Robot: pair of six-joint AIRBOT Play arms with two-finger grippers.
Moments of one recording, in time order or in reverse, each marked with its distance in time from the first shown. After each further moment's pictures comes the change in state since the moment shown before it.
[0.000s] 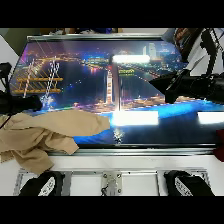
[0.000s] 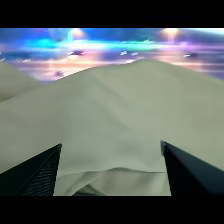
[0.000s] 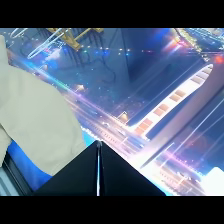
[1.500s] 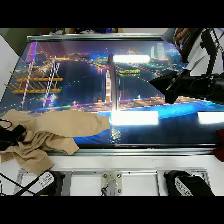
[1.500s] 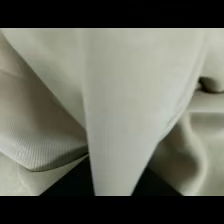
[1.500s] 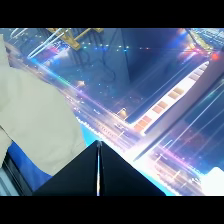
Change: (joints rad) left arm 0.600 -0.236 -0.380 -0.064 0.290 -0.079; right arm 0.000 0.000 0.000 0.000 0.000 0.000
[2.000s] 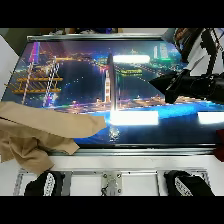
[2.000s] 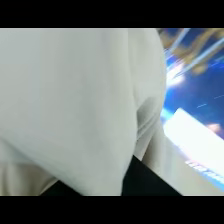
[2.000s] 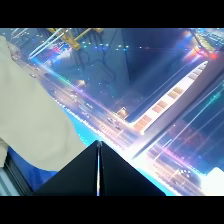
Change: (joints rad) left arm -0.293 0.538 0.386 -0.009 -0.145 -0.008; right arm 0.000 0.000 0.000 0.011 0.000 0.000
